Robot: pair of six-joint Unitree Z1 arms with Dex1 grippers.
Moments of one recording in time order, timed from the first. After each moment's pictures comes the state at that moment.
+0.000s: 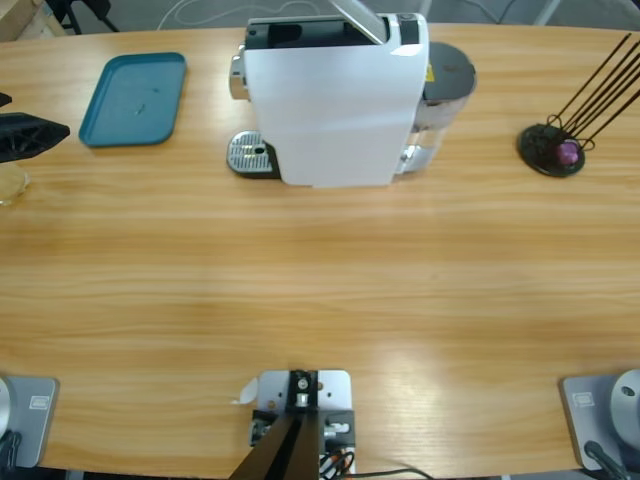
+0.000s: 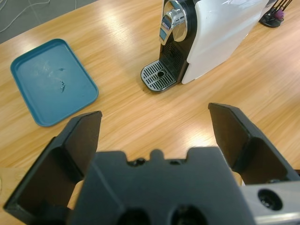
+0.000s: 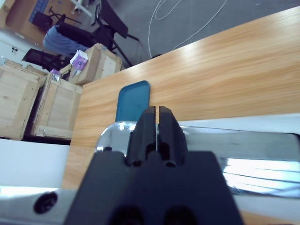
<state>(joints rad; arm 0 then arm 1) -0.92 1.06 -0.92 0.49 0.18 -0.20 0.91 1.83 -1.53 0.19 -0.31 0.91</state>
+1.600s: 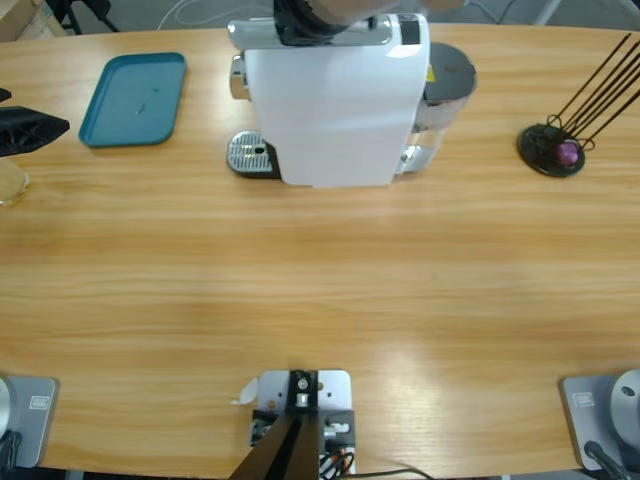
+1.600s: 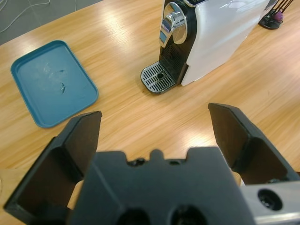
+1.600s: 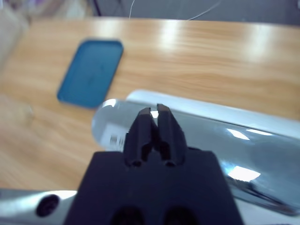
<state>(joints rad) -0.92 1.07 -0.93 0.49 0.18 -0.21 0.94 1.90 -1.58 0.35 -0.33 0.49</state>
